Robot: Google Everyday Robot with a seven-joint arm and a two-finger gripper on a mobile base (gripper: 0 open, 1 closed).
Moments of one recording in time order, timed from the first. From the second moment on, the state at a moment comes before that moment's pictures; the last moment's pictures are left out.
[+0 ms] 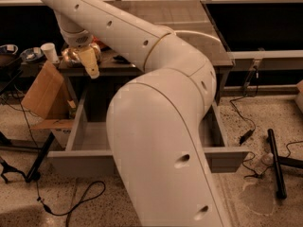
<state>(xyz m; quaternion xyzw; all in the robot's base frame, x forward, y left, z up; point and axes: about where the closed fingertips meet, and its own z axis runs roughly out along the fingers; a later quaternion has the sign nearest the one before) 0.737 0.218 0.844 -0.86 0.48 -0.11 0.15</state>
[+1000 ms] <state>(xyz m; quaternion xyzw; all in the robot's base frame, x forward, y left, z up) 0.729 0.220 0.831 -0.87 0.46 -0.08 0.15</state>
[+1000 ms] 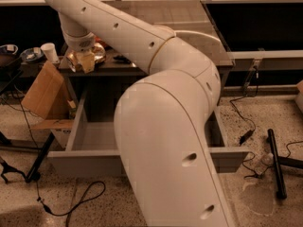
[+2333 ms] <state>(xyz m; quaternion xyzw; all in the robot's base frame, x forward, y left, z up) 0.668 0.139 0.858 -0.86 0.49 -0.05 0.14</state>
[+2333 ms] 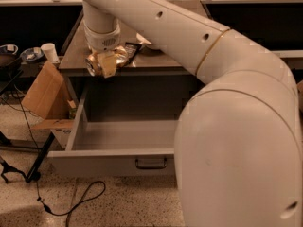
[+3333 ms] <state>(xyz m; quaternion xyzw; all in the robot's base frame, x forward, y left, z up) 0.640 0.108 0.796 -0.86 0.51 0.02 0.04</state>
